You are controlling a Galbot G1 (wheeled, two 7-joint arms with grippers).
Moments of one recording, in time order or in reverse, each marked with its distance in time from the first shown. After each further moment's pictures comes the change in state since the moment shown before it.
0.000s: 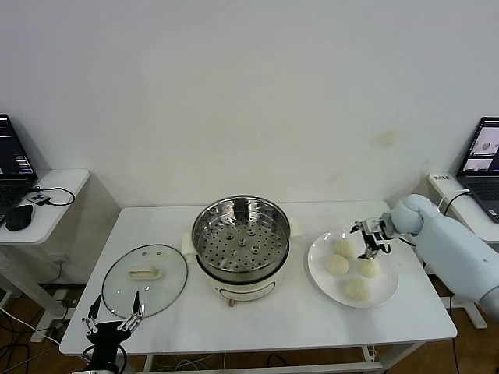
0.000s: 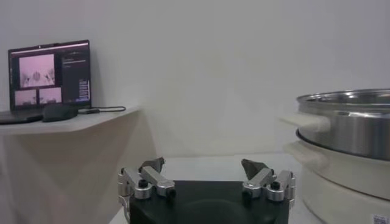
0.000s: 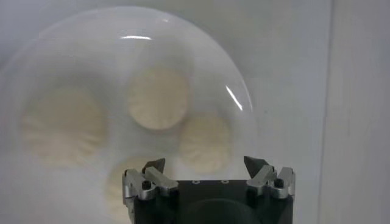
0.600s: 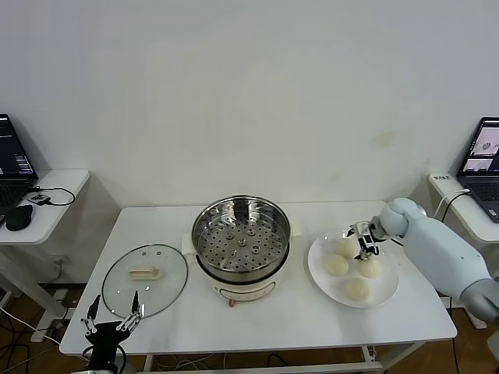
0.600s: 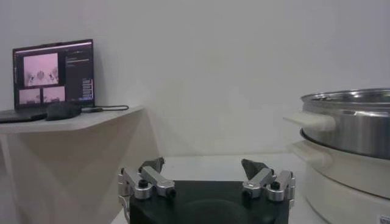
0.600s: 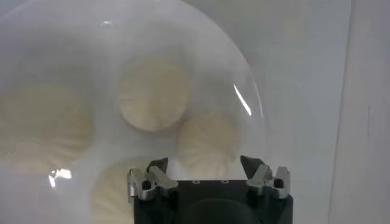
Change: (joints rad) left arm -0.002 -0.004 -0.001 0.005 -0.001 -0.004 -0.005; right arm 0.009 0.066 -0.018 -0.086 -0.040 -0.004 0.026
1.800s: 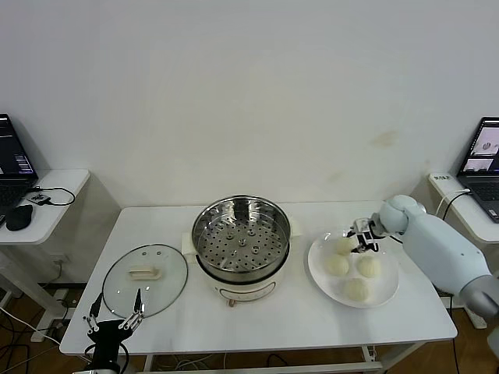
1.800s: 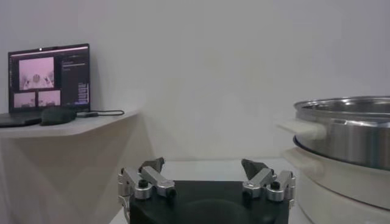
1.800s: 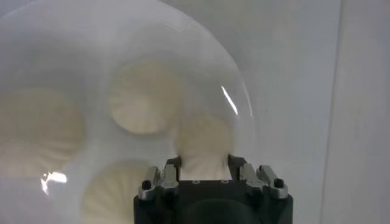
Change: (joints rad) left arm 0.000 0.004 0.011 -0.024 0.003 0.001 0.001; right arm 0.056 -0.058 -0.042 0.081 0.084 -0.011 -0.016
